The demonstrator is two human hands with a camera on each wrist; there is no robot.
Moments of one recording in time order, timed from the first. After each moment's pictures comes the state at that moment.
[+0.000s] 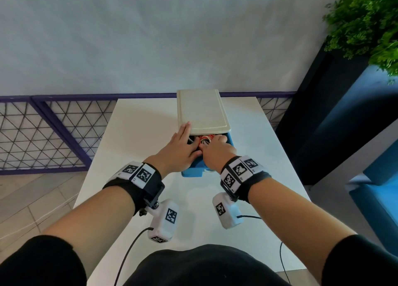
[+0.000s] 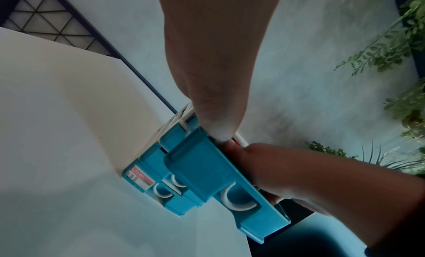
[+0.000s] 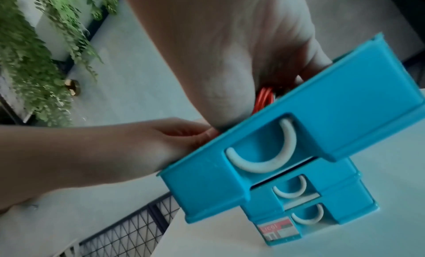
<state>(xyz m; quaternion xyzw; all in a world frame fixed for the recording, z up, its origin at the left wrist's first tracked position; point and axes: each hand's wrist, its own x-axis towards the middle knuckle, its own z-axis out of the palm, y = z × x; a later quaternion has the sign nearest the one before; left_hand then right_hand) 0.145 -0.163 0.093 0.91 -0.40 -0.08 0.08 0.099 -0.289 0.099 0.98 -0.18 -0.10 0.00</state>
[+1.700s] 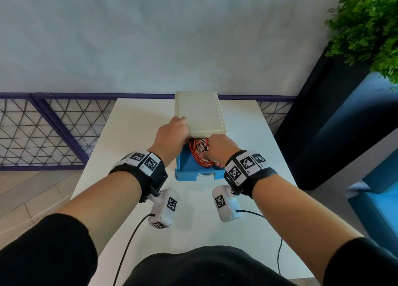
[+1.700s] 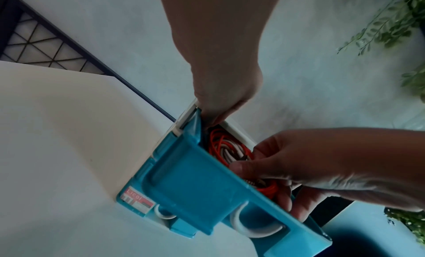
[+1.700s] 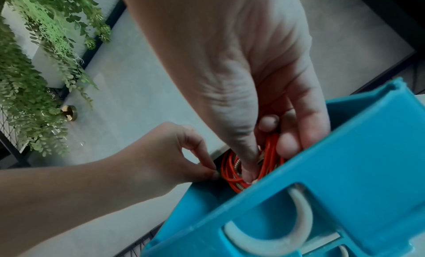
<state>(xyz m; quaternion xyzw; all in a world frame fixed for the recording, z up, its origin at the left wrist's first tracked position) 0.167 -0.185 0.124 0.94 -0.33 0.07 0.03 0.104 -0.322 0.130 0.97 -0.14 -0.13 -0.16</state>
